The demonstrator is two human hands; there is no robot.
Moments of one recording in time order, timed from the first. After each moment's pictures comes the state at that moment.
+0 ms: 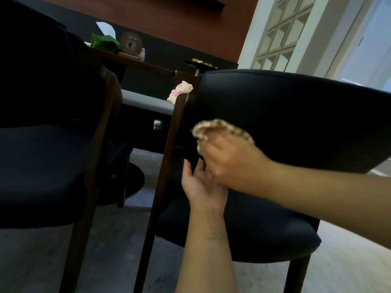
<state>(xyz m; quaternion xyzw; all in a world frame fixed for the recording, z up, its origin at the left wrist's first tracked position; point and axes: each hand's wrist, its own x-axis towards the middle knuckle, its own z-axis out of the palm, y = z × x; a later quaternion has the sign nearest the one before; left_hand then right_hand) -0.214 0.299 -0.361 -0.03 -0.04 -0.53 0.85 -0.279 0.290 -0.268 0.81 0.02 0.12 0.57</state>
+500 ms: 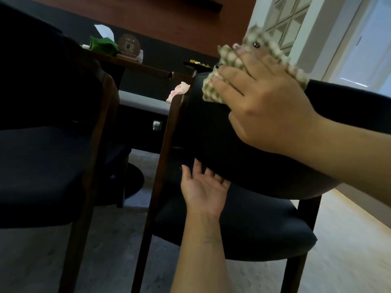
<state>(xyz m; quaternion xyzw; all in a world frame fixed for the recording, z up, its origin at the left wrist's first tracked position) -0.222 0.293 -0.370 -0.03 -0.05 -0.53 0.84 -0.305 0.306 -0.180 0.78 -0.04 0.29 0.55</state>
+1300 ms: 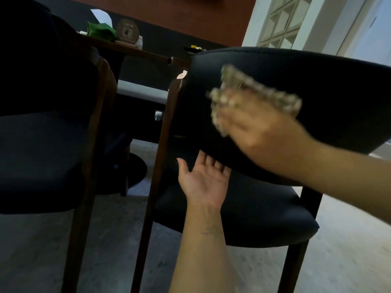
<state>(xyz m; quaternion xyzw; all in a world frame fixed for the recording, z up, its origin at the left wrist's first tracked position) -0.234 0.295 -0.377 -0.06 -0.06 -0.52 0.85 -0.328 0.275 -0.235 0.79 0.06 0.25 0.56</state>
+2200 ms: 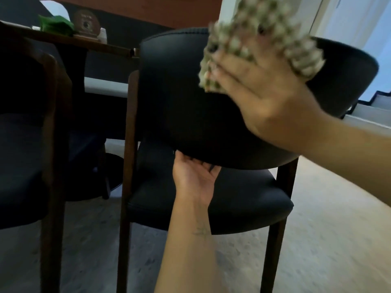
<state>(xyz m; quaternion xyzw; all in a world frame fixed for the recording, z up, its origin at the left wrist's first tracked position) -0.267 0.278 -0.372 0.10 -0.14 -0.51 0.84 -0.383 0.252 -0.207 0.75 0.02 0.38 0.54</state>
